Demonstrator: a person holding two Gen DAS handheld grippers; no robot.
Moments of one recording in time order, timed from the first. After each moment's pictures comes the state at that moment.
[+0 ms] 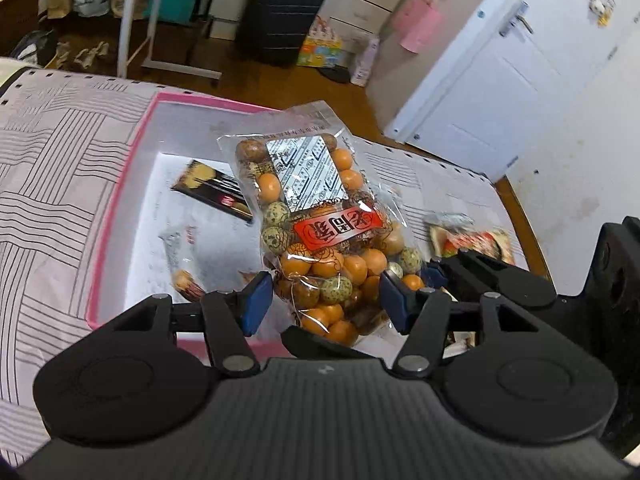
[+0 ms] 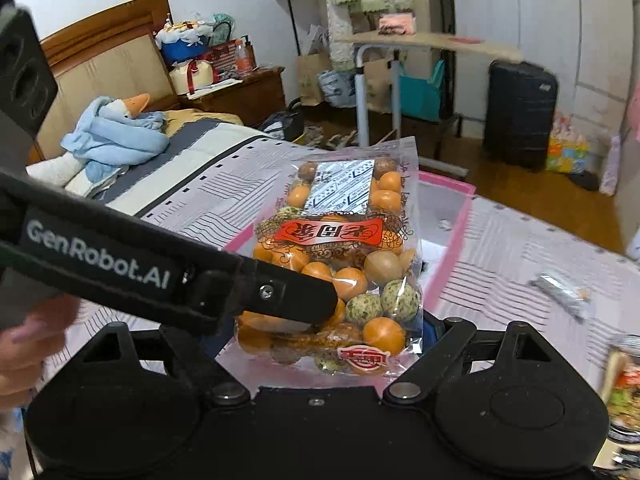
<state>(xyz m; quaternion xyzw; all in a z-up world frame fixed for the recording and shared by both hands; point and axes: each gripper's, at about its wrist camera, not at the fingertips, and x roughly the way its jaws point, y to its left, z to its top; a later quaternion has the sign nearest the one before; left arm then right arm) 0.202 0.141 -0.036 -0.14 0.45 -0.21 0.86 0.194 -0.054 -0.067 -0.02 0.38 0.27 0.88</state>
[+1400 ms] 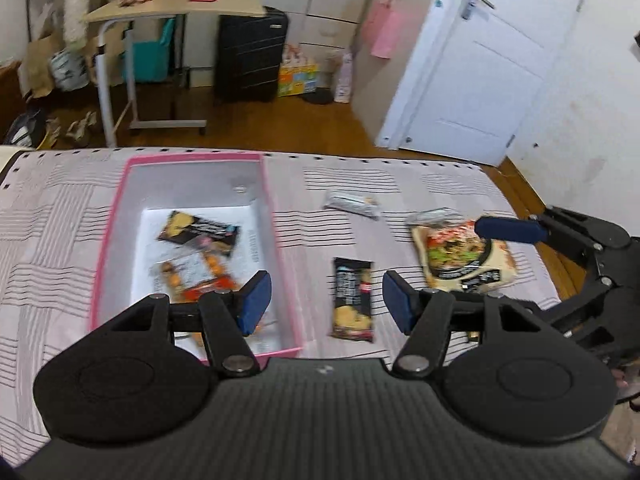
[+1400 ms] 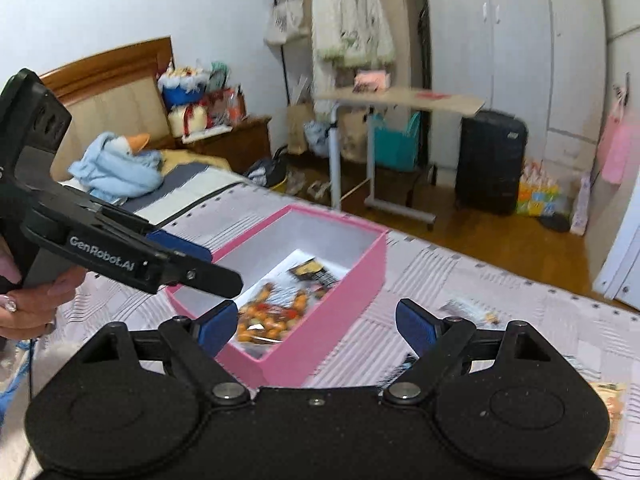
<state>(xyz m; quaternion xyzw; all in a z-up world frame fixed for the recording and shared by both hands) 0.163 0.066 0.012 -0.04 0.40 -0.23 0.89 0.121 -0.193 0.002 -0.04 0.29 0.24 0.92</state>
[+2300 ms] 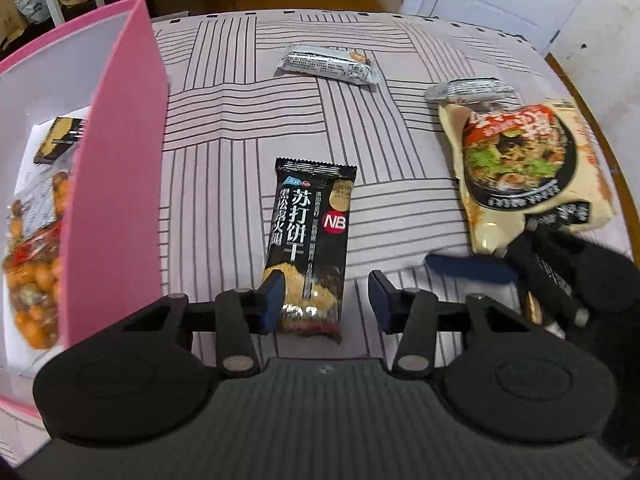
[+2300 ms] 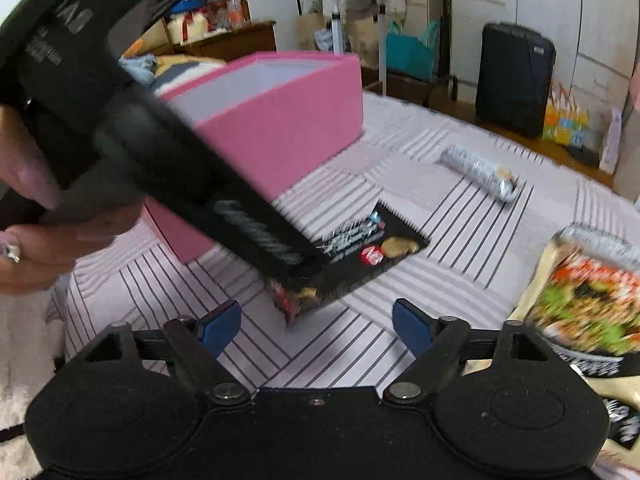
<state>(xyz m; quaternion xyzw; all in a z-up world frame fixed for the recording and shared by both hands) 0.245 -0.085 -0.154 0.03 0.55 -0.19 0.82 0.174 -0.230 -0.175 -0.07 0.41 0.29 0.86</state>
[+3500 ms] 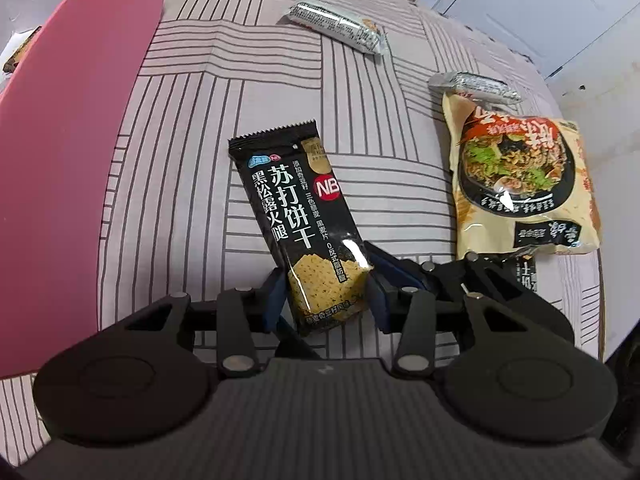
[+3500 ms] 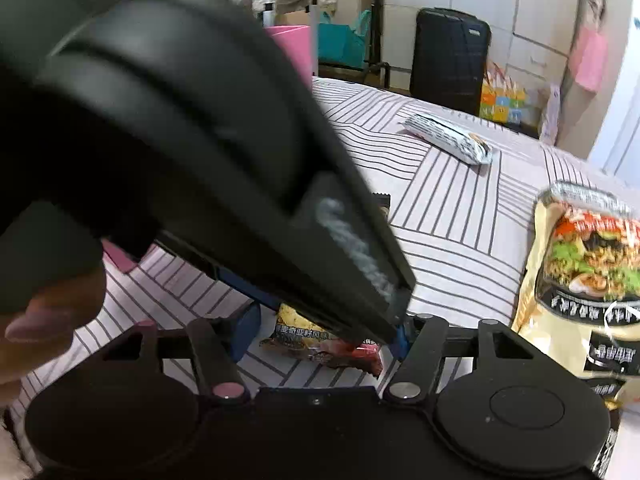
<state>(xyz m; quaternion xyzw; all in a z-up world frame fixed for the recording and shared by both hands) 0.236 -0.083 -0.183 -0.08 0.58 -0.19 0.79 0.171 -0.202 -0.206 -0.06 0.41 0.17 0.90</state>
